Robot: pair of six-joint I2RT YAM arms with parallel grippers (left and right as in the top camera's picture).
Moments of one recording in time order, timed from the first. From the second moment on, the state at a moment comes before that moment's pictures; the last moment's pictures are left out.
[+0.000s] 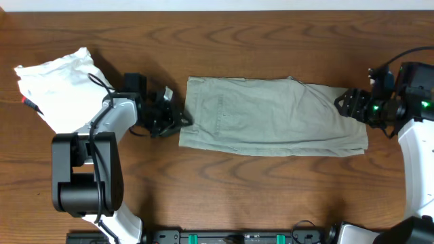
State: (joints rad) left arm 0.00 1.84 1.03 -0.66 0.72 -0.29; right arm -0.28 1.42 1.16 -0.87 -0.36 0.09
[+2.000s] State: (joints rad) left arm -0.18 1.77 0.91 -0.38 0.34 -1.03; right arm -0.28 1.43 1.16 -0.88 -0.34 0.09
